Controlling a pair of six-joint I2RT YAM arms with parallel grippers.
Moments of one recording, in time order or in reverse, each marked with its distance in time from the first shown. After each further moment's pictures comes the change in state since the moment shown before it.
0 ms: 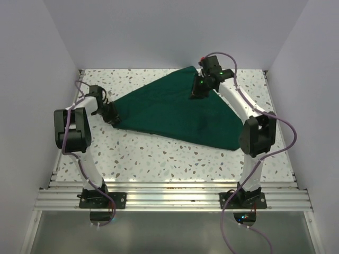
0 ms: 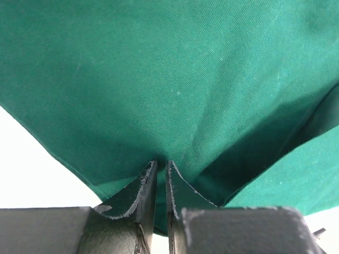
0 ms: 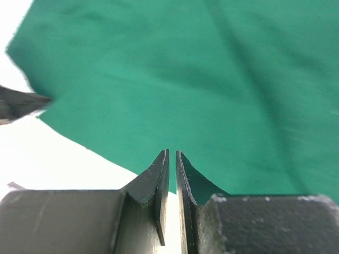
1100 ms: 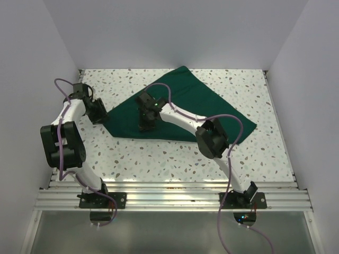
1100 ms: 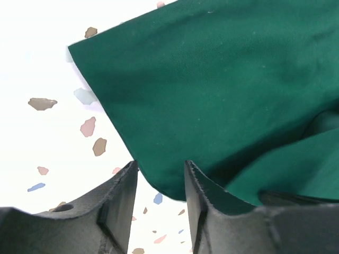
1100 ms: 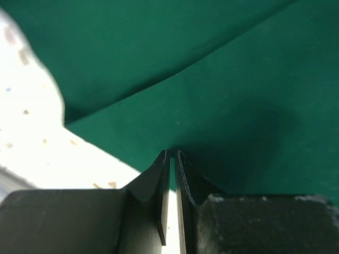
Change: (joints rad) left arm 0.096 -0.268 -0.092 -0.067 -0.138 -0.017; right arm 0.558 0.426 0.288 0.093 0.135 0.311
